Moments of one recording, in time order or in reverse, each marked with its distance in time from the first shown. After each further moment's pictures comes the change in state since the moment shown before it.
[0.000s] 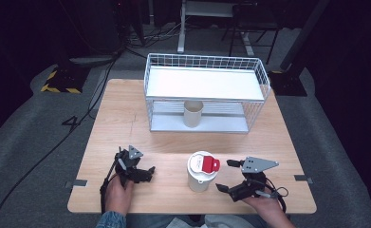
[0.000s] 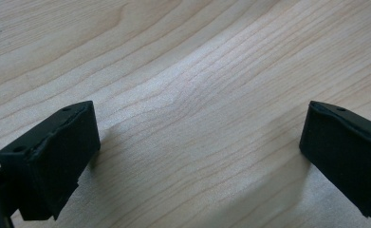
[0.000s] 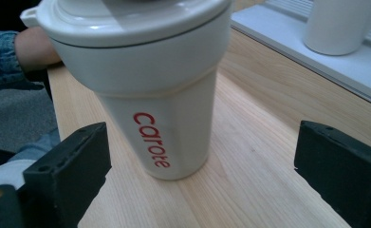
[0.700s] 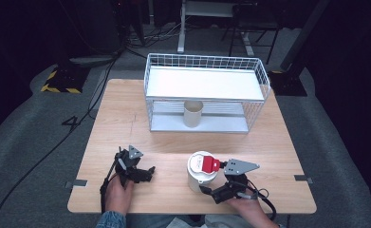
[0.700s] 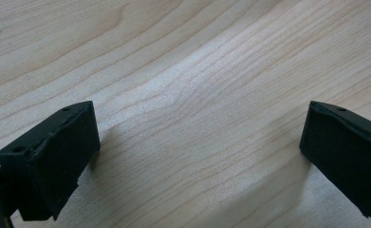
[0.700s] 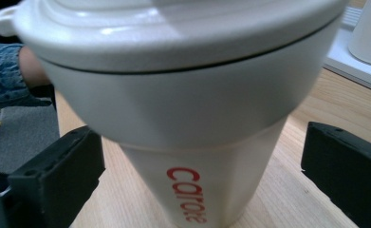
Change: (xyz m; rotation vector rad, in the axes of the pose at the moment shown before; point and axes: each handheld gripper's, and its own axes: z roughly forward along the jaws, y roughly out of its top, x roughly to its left) left arm 0.000 0.000 0.000 0.000 0.000 0.000; right arm 0.017 0.000 0.046 -0.052 0.024 0.012
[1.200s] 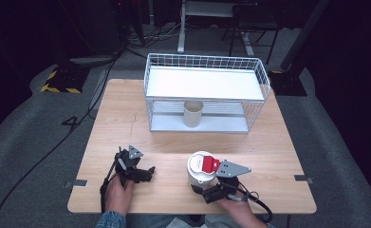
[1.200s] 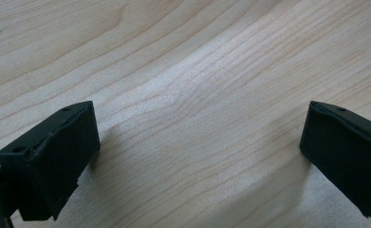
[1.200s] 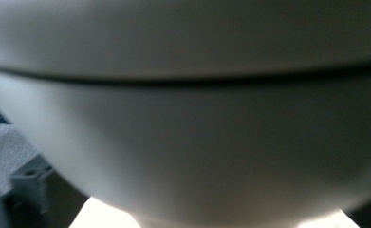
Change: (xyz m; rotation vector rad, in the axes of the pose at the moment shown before) left arm 0.000 0.000 0.000 0.000 0.000 0.000; right arm 0.010 -0.005 0.023 -0.069 -0.039 -0.008
